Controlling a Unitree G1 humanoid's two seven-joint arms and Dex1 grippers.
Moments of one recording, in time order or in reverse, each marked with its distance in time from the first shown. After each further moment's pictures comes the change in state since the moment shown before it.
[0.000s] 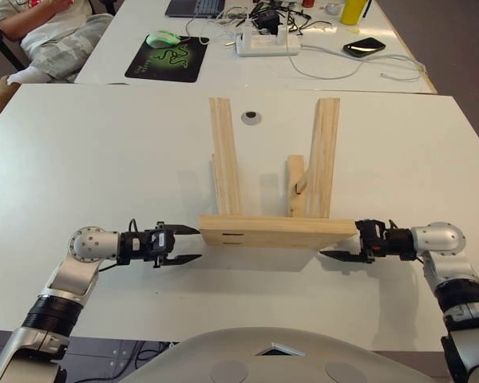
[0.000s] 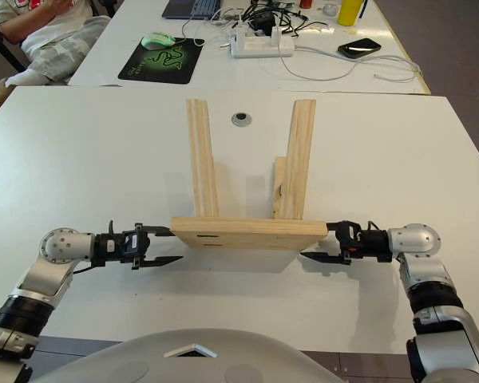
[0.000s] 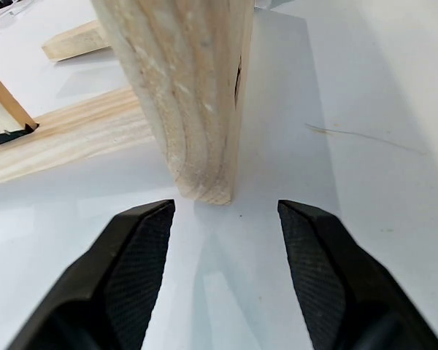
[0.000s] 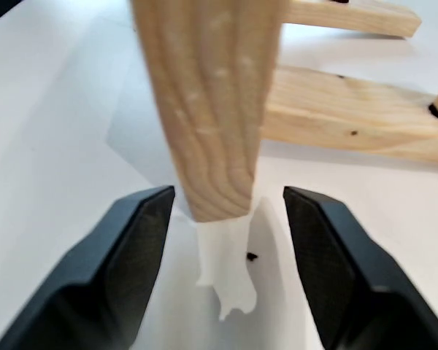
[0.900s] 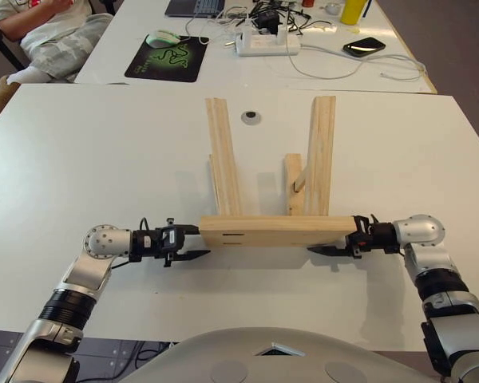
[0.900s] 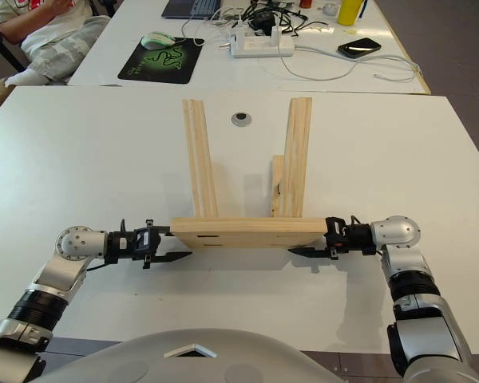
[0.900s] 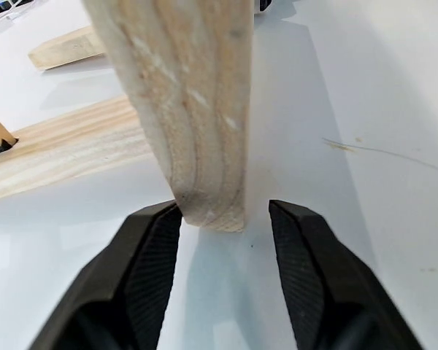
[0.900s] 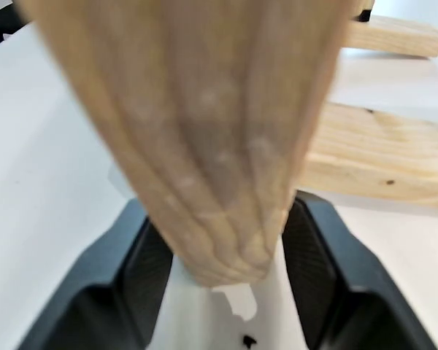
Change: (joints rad) left arm -0.026 -0.046 -0.036 0.042 0.007 -0.004 0.013; right arm -0.043 0.093 -0.011 0.015 -0.032 0.021 0.076
